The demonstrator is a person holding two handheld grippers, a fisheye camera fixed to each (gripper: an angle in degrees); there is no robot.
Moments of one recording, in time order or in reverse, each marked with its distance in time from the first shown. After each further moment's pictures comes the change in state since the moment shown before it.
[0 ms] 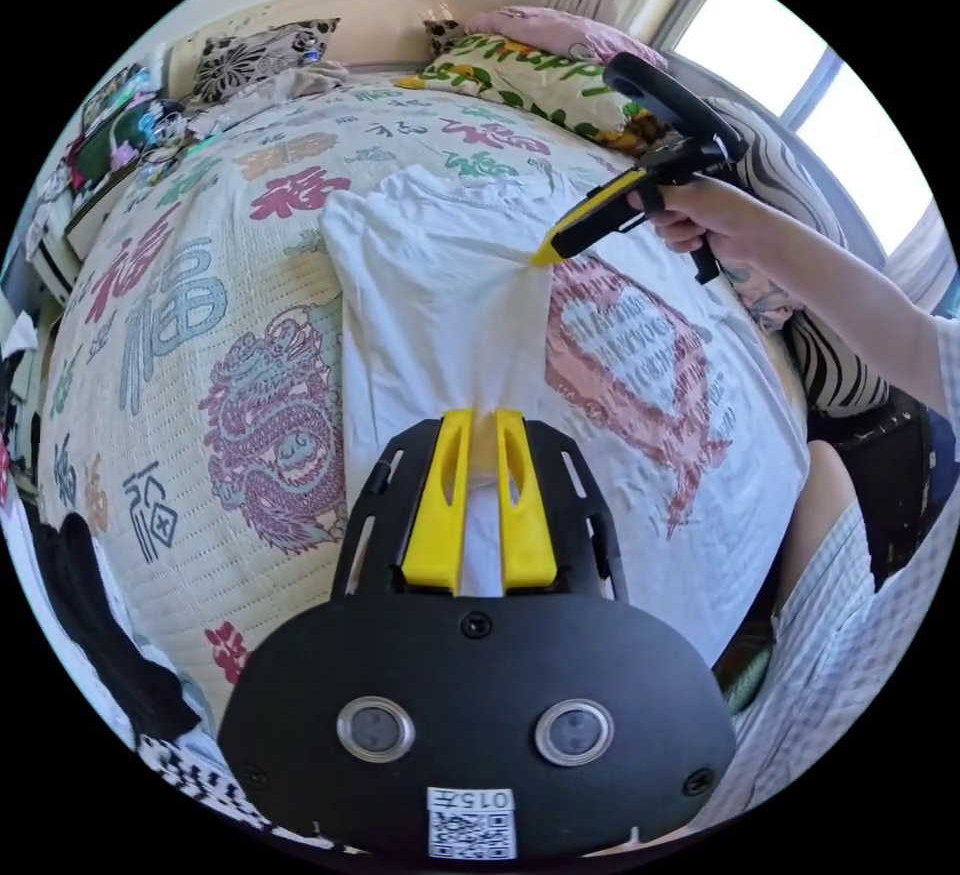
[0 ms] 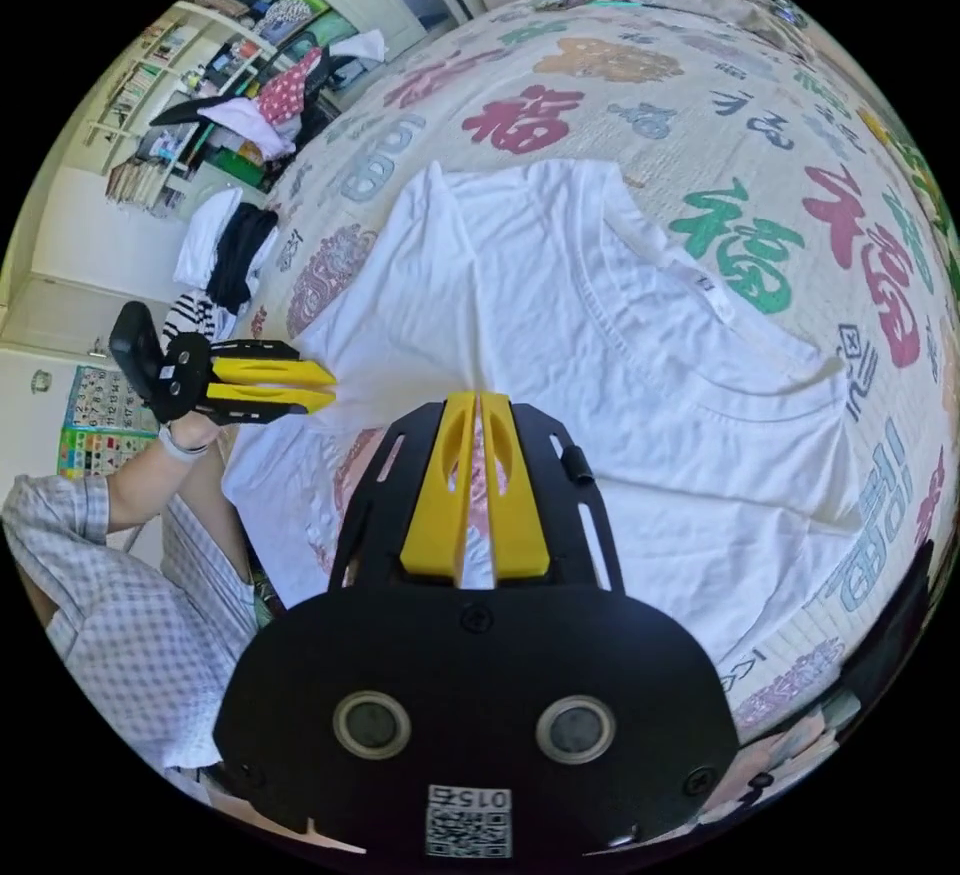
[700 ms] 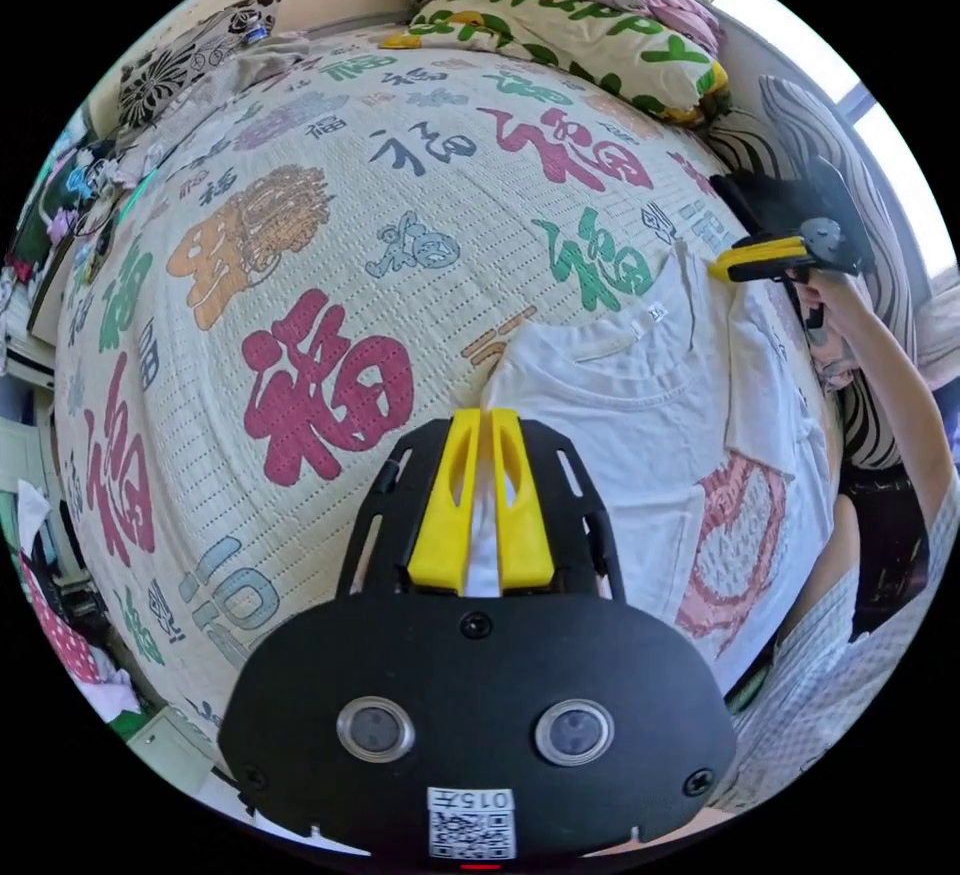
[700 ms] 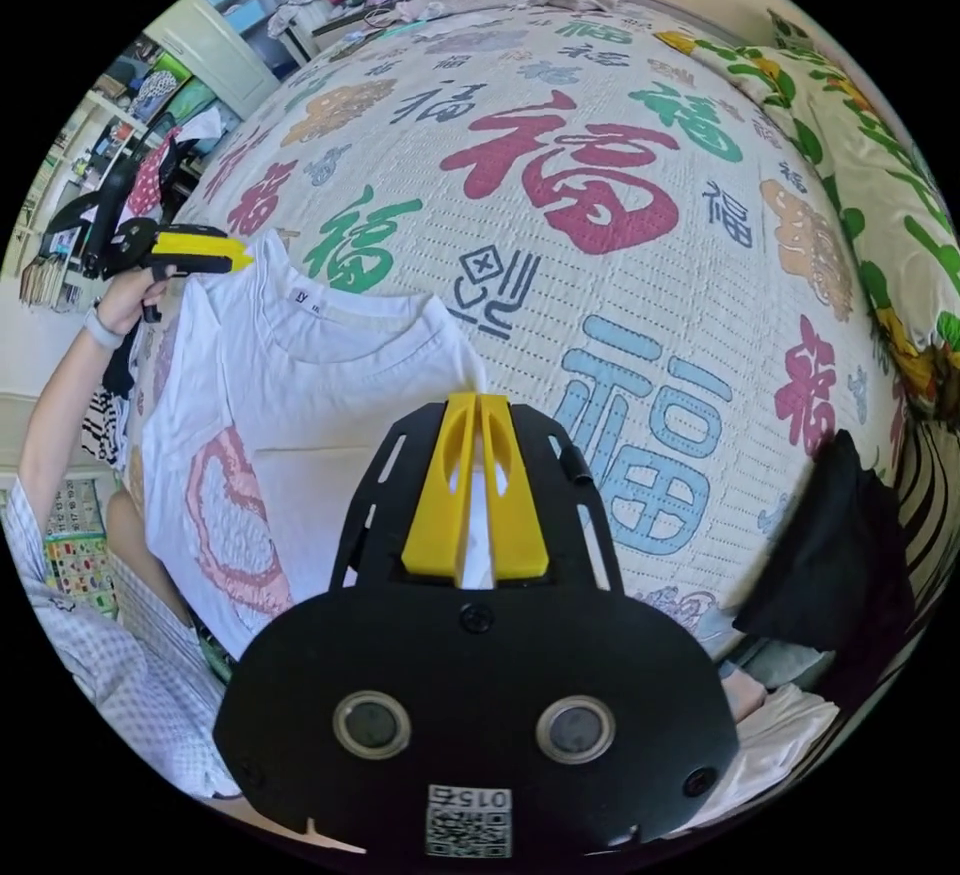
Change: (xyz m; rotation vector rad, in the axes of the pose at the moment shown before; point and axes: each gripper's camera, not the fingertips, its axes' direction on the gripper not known) left arm -0.043 -0.214 0.081 -0.239 -0.043 0.027; right arm 0.057 0.117 -0.130 0.021 0.259 0.261
